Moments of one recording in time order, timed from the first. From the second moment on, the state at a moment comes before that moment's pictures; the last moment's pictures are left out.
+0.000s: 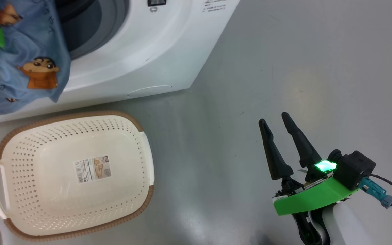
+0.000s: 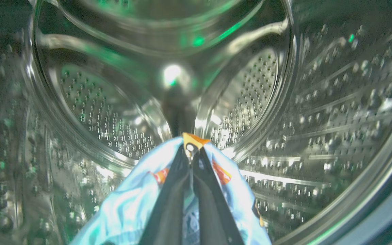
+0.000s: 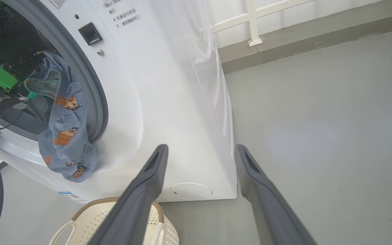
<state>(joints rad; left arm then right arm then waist) -1.14 0.28 -0.12 0.76 -0.37 -0.12 -0.26 -0.23 -0.06 0.22 0.05 0.44 0.13 -0.26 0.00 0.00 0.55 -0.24</state>
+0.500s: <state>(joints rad) -1.18 0.29 -0.22 0.91 -0.42 -0.13 -0.26 -0.23 -0.06 0.21 0.05 0.45 0.13 -0.26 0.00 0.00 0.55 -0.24</state>
